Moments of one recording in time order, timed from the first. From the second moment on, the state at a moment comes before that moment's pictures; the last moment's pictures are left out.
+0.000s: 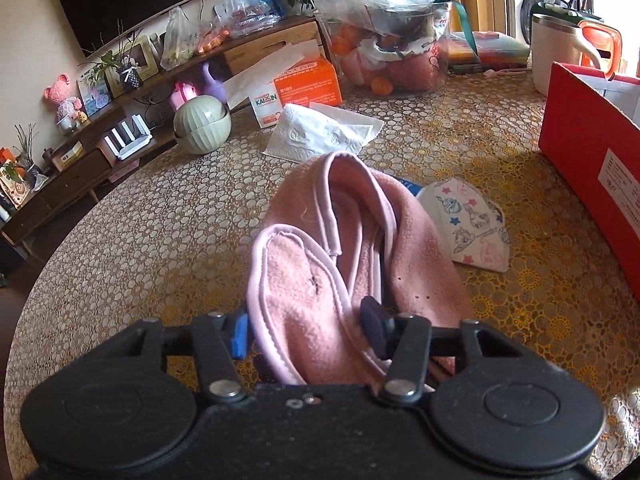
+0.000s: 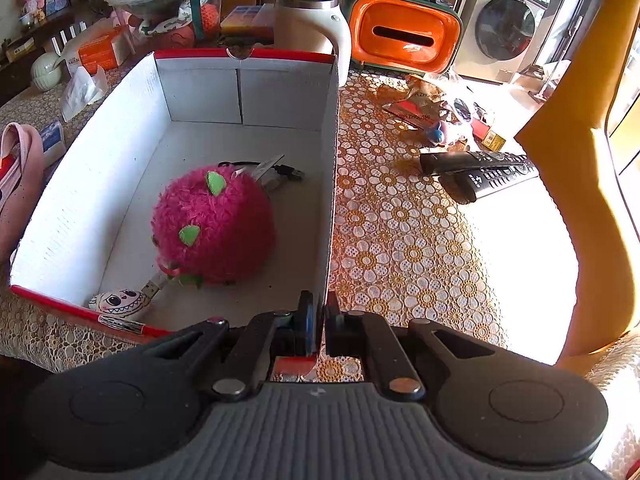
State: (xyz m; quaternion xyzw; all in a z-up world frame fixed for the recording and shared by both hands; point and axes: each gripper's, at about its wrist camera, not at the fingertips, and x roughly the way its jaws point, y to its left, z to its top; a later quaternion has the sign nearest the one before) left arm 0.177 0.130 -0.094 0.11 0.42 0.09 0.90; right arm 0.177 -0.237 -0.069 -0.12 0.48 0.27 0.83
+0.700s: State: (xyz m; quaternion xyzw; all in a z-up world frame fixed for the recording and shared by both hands) left arm 0.151 0.086 0.016 0.09 0.32 -0.02 0.94; right arm 0.178 -0.235 -0.071 -0.12 0.47 0.27 0.83
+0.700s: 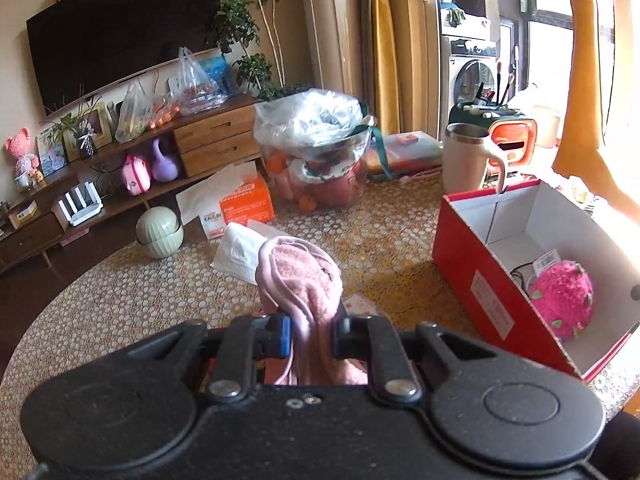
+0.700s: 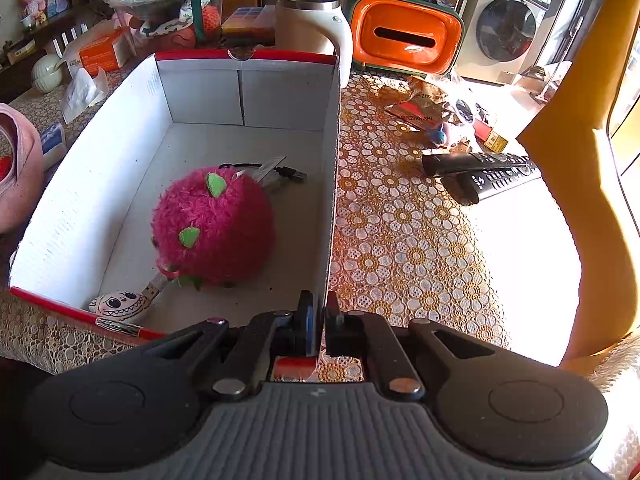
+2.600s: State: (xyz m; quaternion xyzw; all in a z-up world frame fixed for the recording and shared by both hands) left arm 0.268 -0.157 -0.034 0.14 0.37 -0.19 0.90; right arm 0.175 -0.253 -0.075 -0.12 0.47 0.32 0.82
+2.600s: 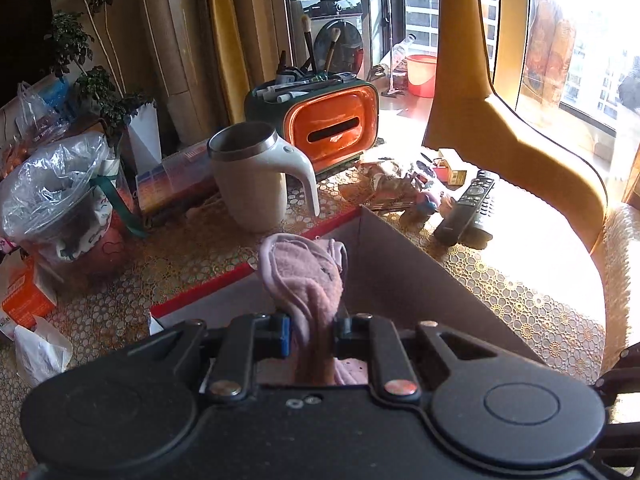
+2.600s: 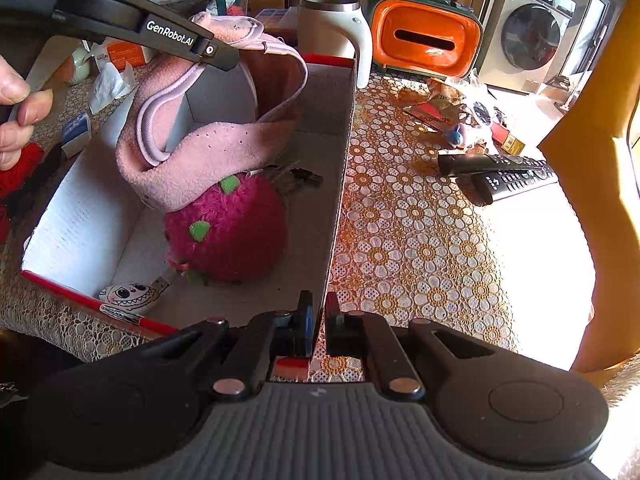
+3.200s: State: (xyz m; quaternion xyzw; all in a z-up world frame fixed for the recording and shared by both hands) left arm 0.278 -0.155 -0.095 0.18 0.49 -0.17 0.84; right arm 0.164 -0.269 -0.075 -0.13 0.47 0.33 0.81
